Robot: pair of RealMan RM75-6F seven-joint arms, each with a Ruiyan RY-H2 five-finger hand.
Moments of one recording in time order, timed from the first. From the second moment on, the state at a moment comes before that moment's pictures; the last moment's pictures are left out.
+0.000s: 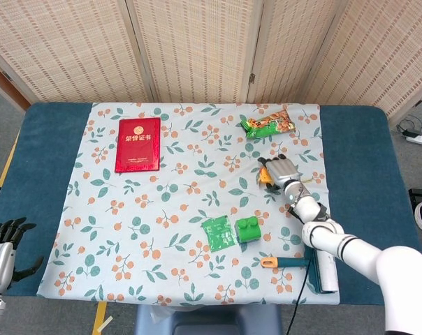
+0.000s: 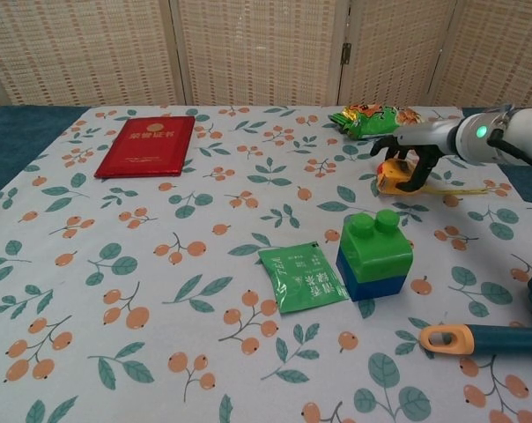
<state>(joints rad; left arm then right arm) -0.06 -1.09 -0.05 -1.80 1.35 1.45 0.09 0.95 -1.59 0.21 -0.97 -0.79 0.44 -0.33</state>
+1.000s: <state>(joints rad) -0.05 -1.08 -0.05 -1.82 1.34 1.45 0.09 0.91 -1.67 0.13 -0.89 -1.06 0.62 -0.21</state>
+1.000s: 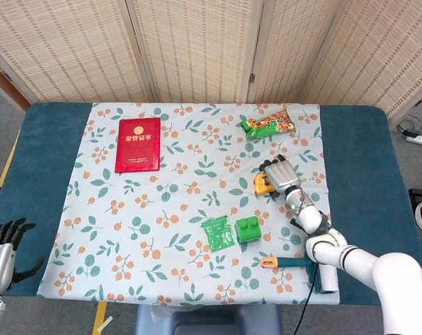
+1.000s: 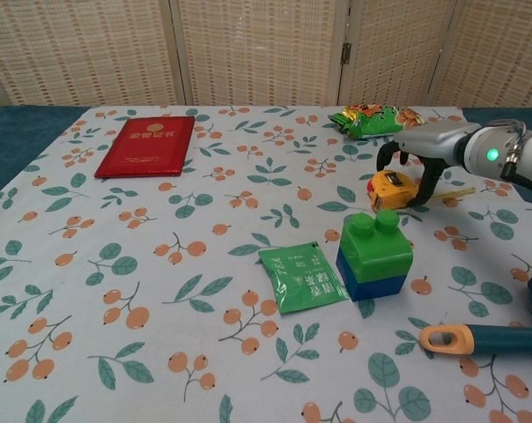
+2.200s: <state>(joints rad) -0.29 -1.13 -0.20 -1.85 1.41 1.31 0.01 0.81 -1.59 0.27 -1.22 -1.12 0.75 0.12</state>
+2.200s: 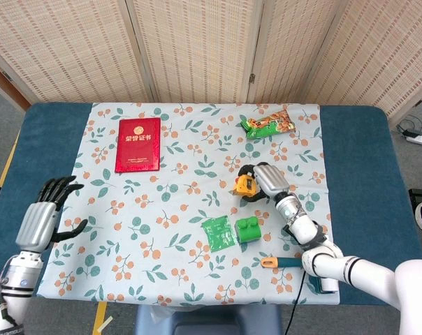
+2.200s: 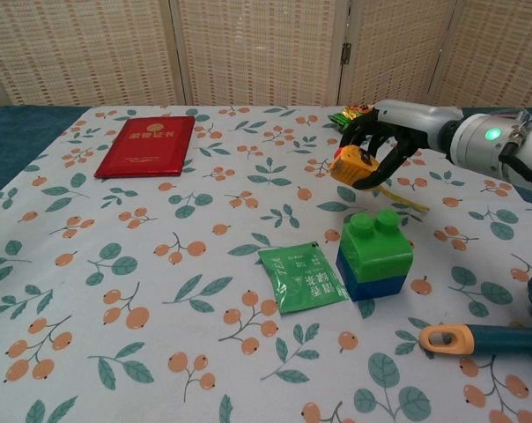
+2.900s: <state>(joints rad) -0.56 -1.37 -0.32 -1.83 1.40 1.22 0.25 0.85 -1.73 0.40 -1.29 -1.17 0.86 0.40</state>
